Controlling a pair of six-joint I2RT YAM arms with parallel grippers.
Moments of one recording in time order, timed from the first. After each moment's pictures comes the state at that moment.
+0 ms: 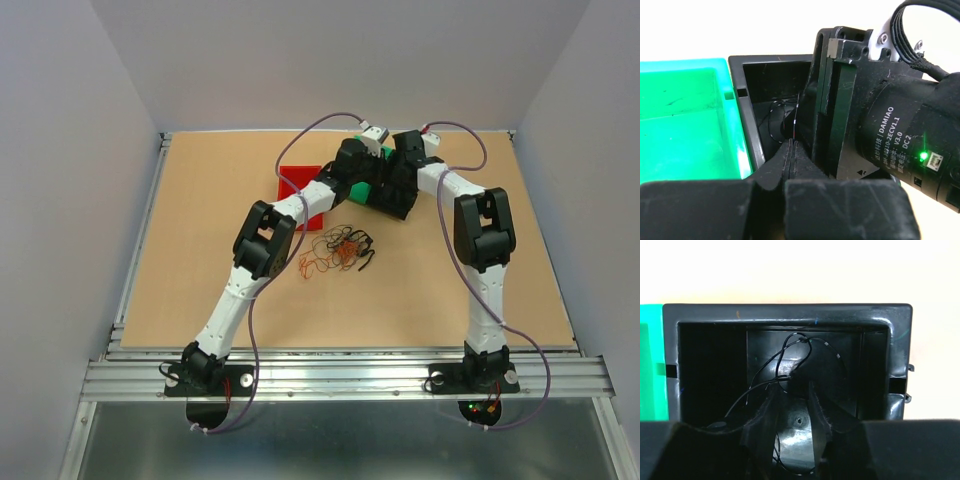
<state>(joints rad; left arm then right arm) -0.64 2.54 2.08 0.20 0.29 -0.30 0.26 2.23 1.74 -0.31 0.40 0.65</state>
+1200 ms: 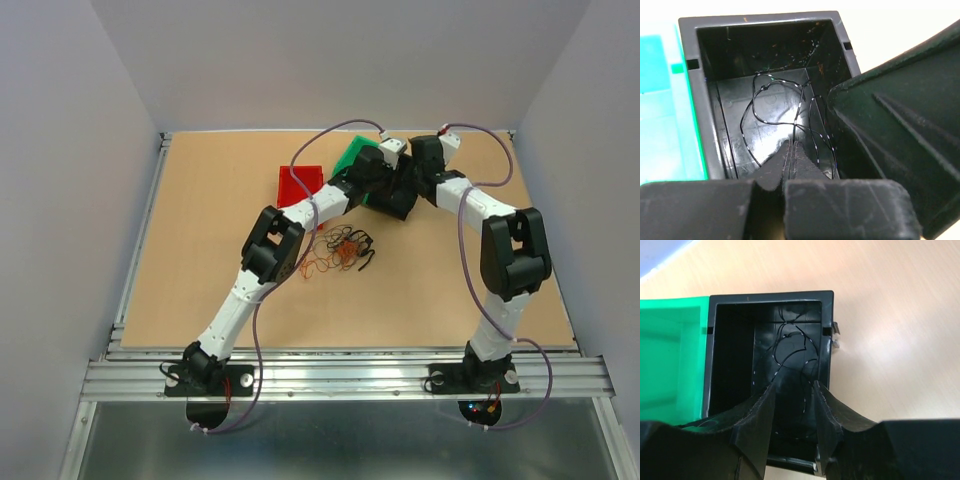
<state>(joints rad) -0.70 2.56 2.15 0.02 0.21 -0.20 0.26 1.90 1.40 -0.14 0.45 0.63</state>
